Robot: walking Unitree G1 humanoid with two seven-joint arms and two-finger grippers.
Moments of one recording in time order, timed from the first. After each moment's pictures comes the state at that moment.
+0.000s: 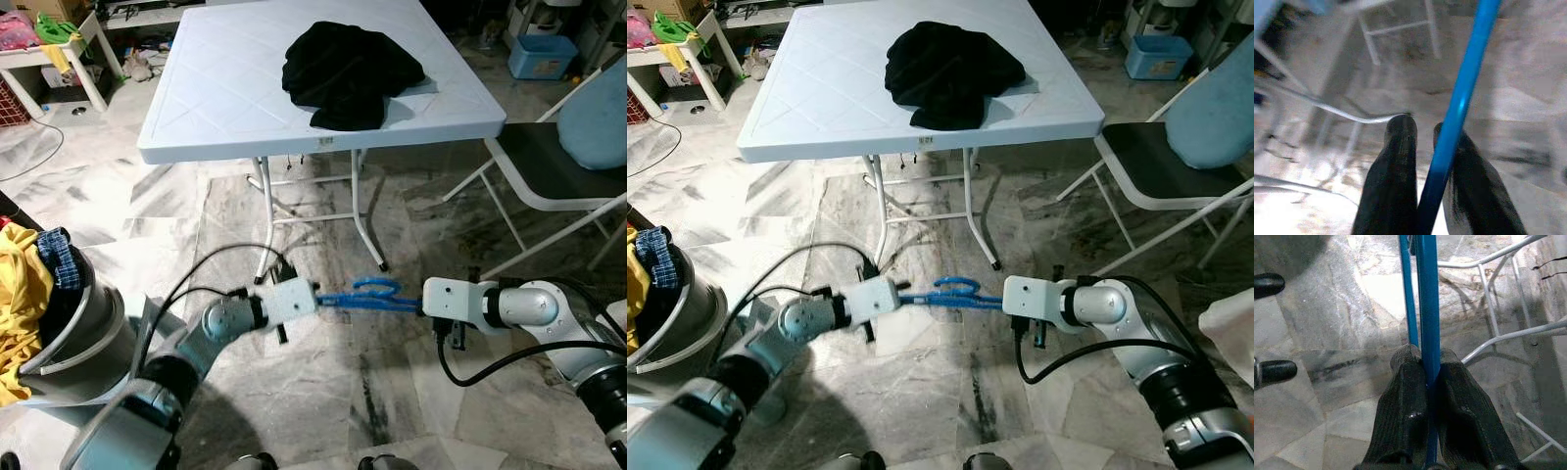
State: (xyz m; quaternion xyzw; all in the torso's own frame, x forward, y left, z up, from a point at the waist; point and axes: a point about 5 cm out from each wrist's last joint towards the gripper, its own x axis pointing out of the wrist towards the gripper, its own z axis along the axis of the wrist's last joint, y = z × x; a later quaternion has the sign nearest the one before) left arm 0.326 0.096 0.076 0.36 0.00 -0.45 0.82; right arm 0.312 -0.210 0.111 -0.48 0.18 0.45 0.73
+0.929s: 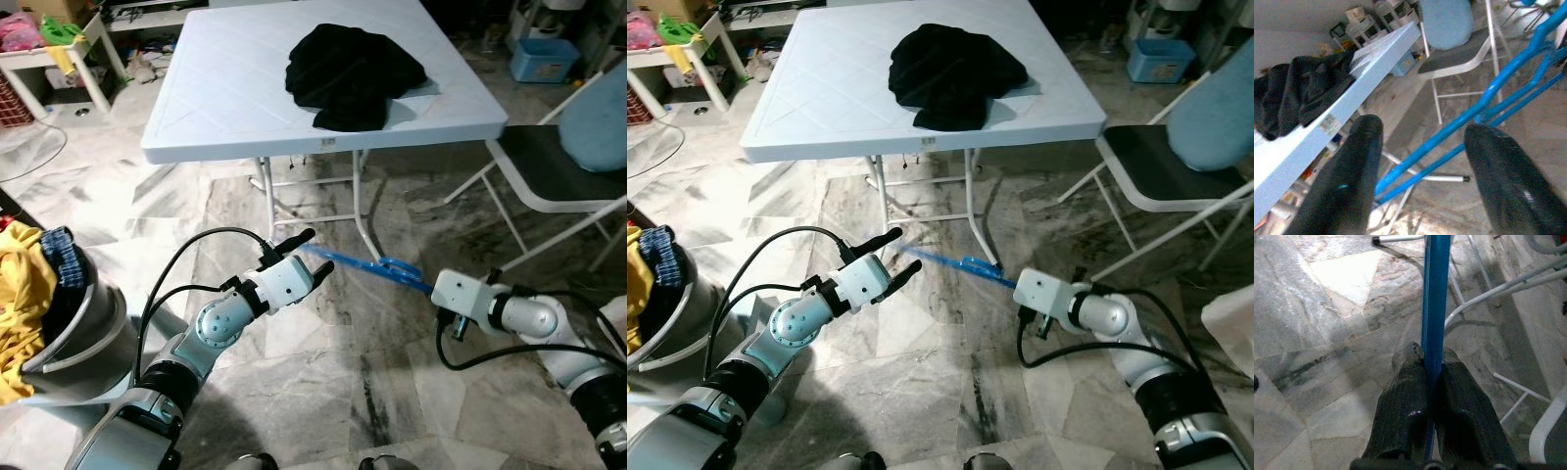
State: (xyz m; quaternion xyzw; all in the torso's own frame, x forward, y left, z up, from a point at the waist) left arm 0.321 0.092 0.102 0.29 -0.15 -0.38 0.87; right arm 0.317 -0.227 0.090 -0.46 0.18 0.33 0.81
